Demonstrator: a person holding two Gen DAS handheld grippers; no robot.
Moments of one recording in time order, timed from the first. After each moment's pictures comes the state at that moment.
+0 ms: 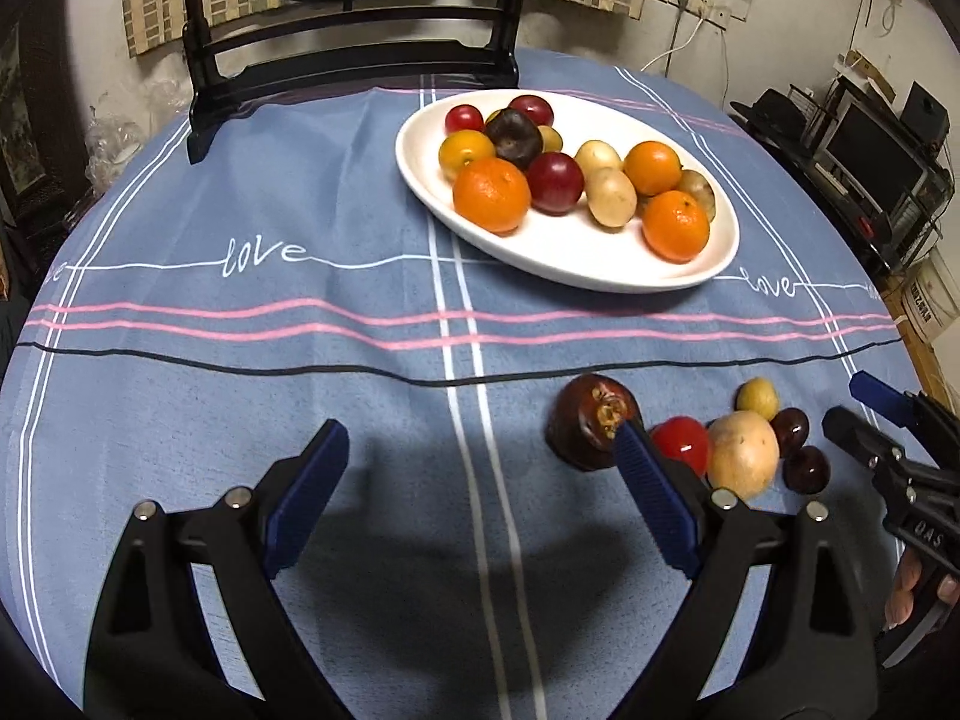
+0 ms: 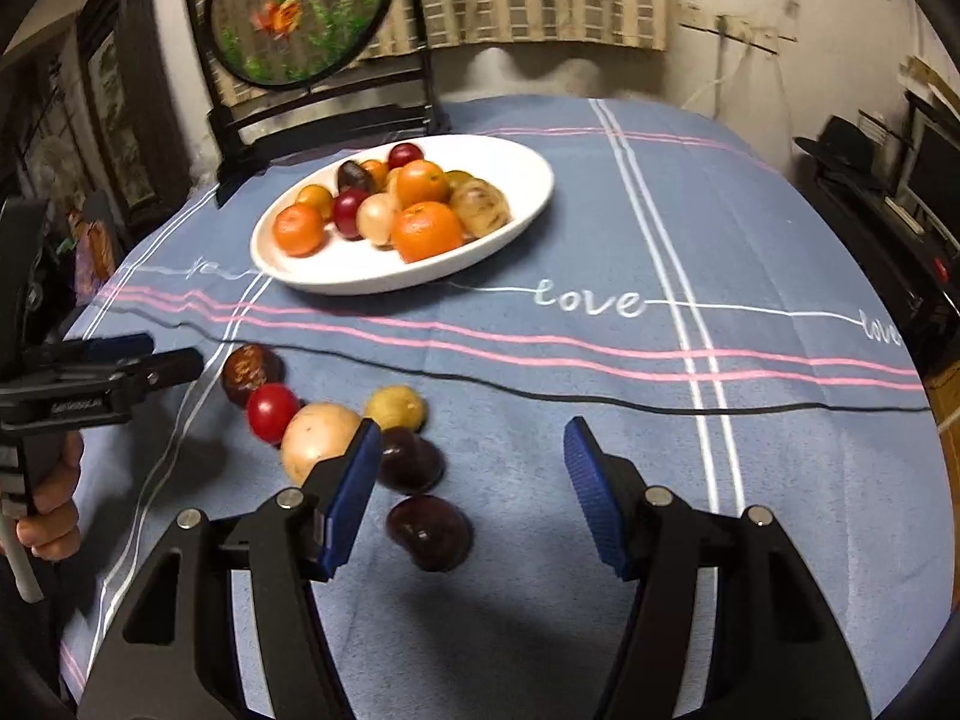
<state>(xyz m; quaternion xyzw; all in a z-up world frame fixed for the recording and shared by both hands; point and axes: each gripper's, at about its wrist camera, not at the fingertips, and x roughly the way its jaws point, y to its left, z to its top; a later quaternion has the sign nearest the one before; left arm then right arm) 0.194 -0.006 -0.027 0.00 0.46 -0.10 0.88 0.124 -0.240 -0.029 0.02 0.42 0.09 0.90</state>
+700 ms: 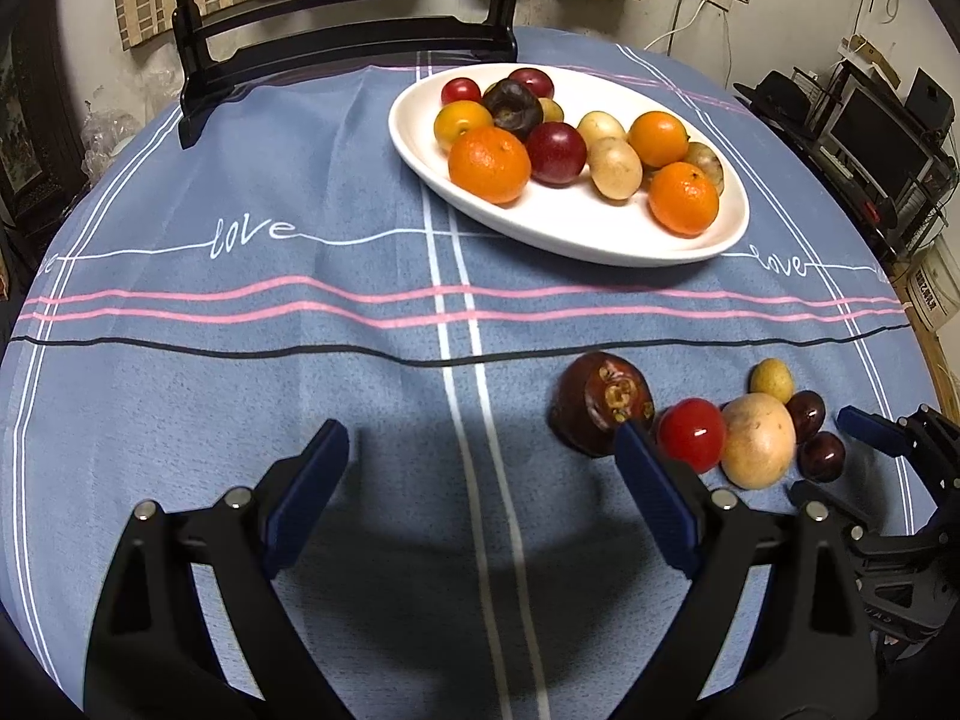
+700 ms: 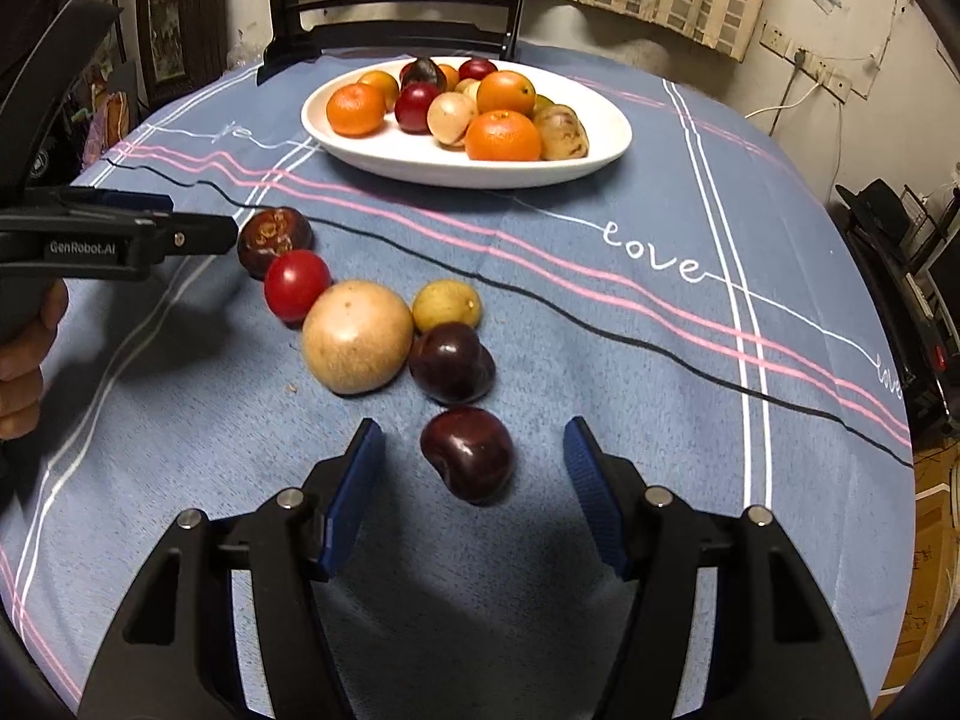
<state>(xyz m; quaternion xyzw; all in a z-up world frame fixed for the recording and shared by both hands) 0.198 -0.010 -0.040 0.01 0.48 -0.10 0.87 0.113 -0.205 -0.054 -0.10 0.47 0.11 0.87</state>
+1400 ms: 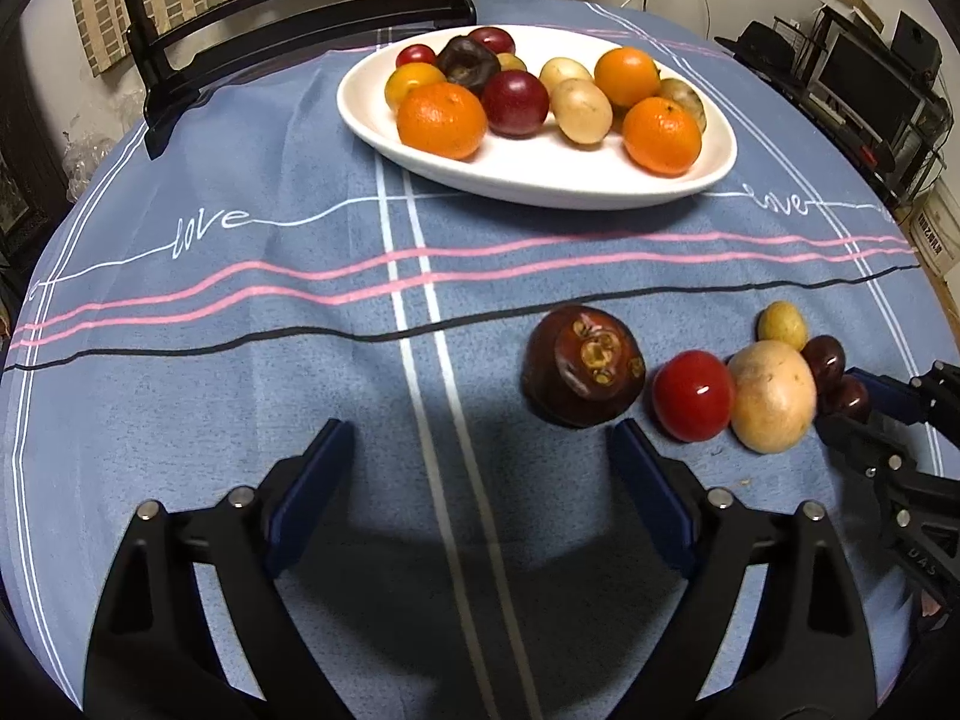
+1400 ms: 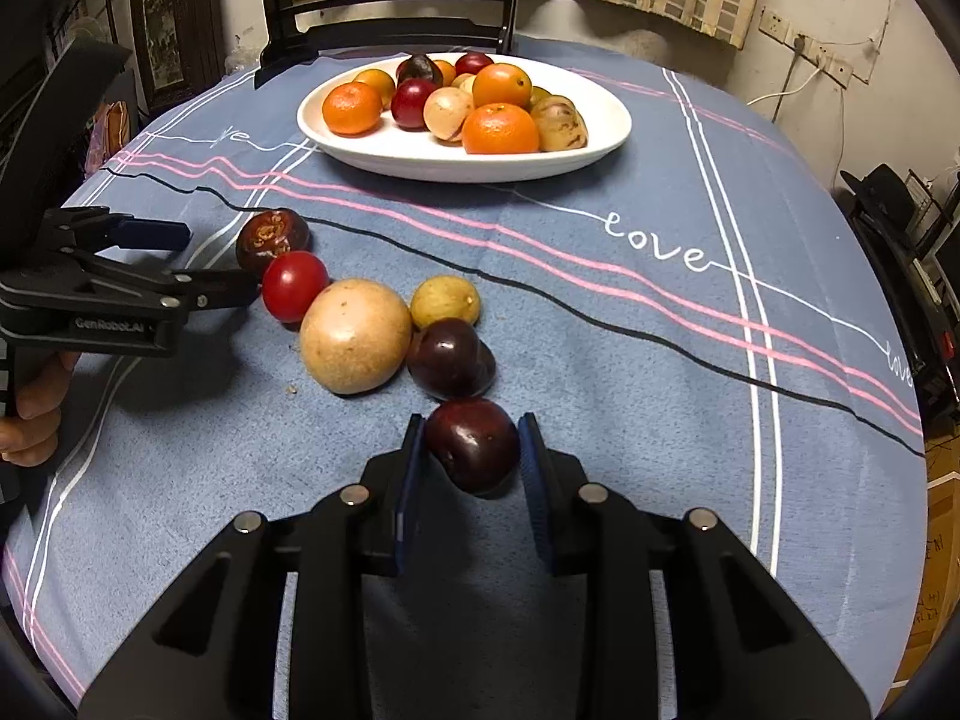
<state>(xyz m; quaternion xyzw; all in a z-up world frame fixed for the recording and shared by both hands) 0.196 -0.031 -0.060 0.06 0.50 -0.11 0.86 0.118 -0.209 -0.055 -0.08 0.48 0.12 0.86</state>
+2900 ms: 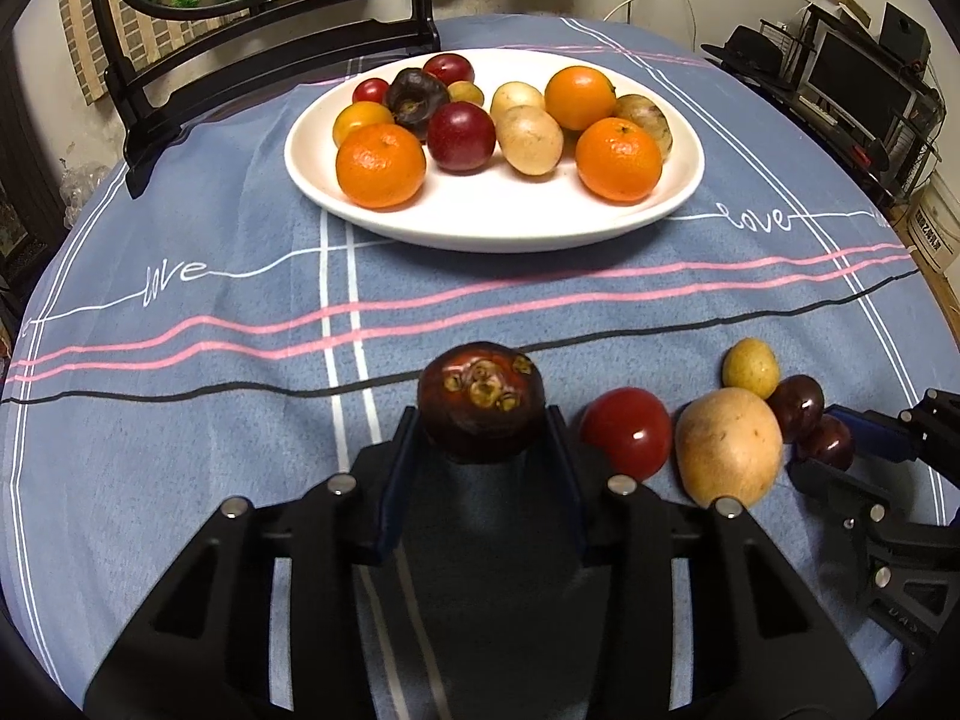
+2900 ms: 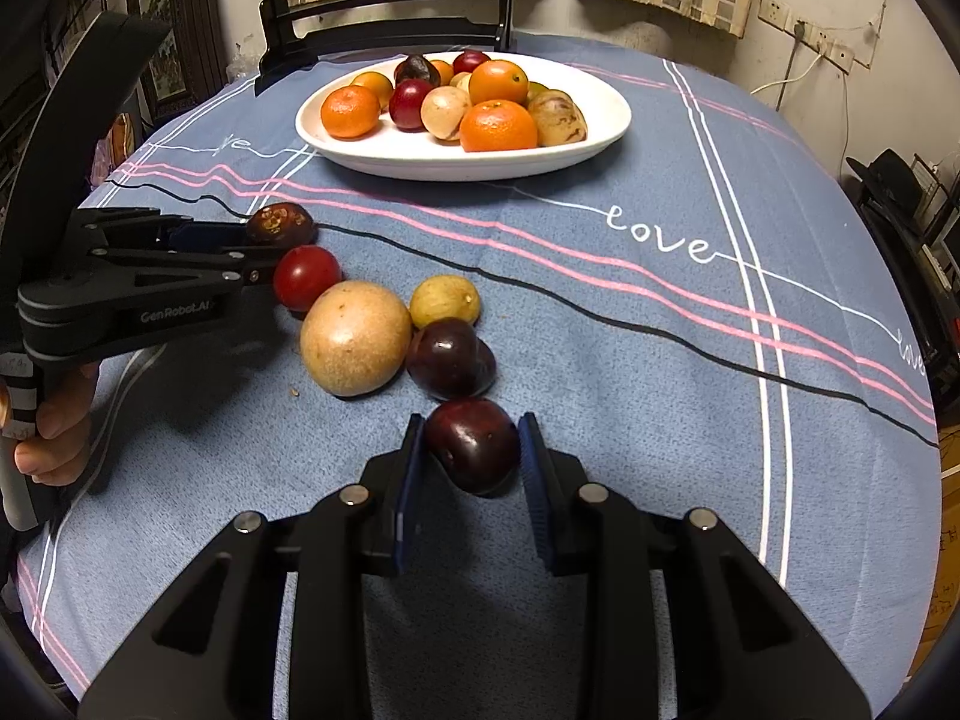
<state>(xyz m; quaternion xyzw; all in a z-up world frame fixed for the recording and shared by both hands) 0.201 -0.059 -0.053 0.07 0.48 -0.12 0.87 0.119 -0.214 -0.056 -0.06 0.48 0.13 0.86</state>
